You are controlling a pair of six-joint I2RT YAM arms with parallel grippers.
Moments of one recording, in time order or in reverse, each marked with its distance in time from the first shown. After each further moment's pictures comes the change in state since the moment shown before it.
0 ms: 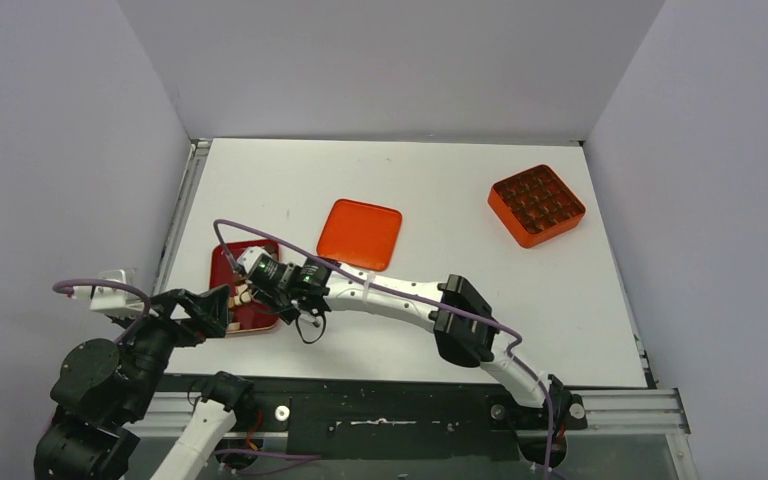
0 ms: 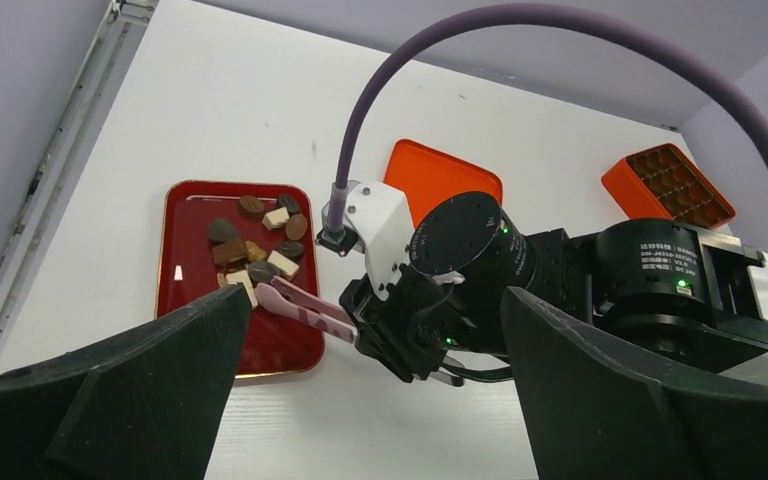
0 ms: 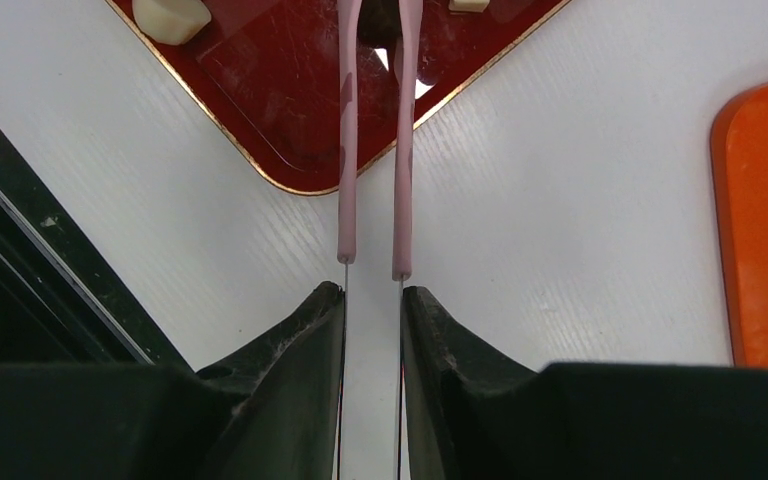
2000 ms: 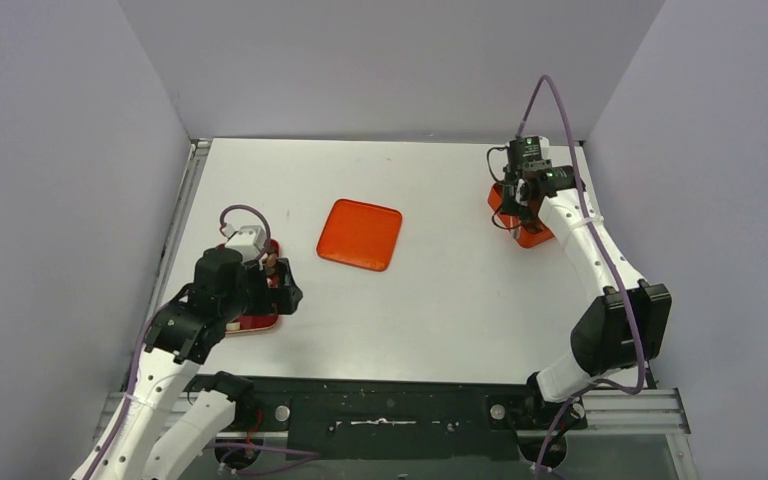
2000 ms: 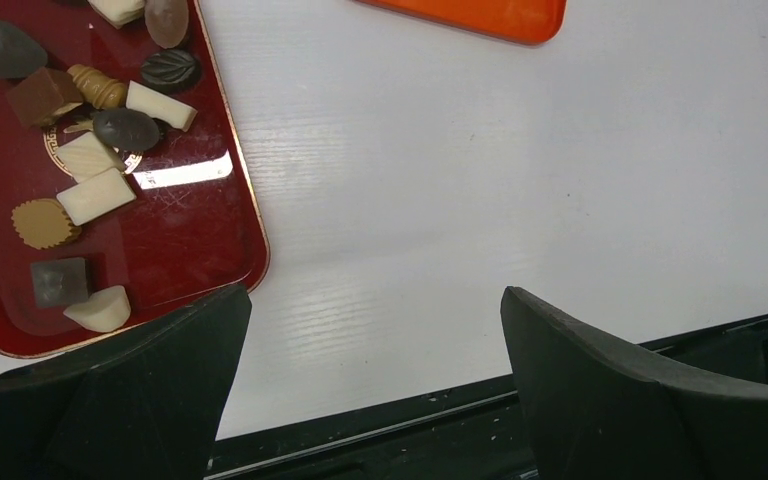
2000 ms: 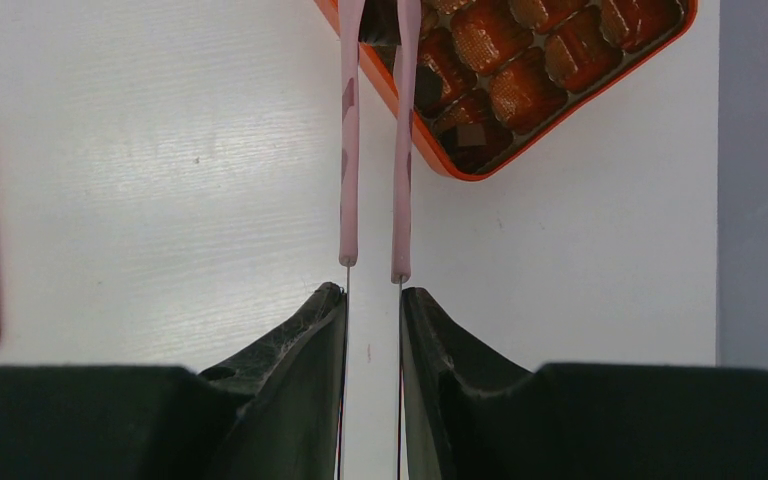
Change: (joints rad) left arm 0.001 0.369 -0.409 0.194 0.279 0.016; right arm -1.038 -0.747 -0.658 -0.086 0.145 0.075
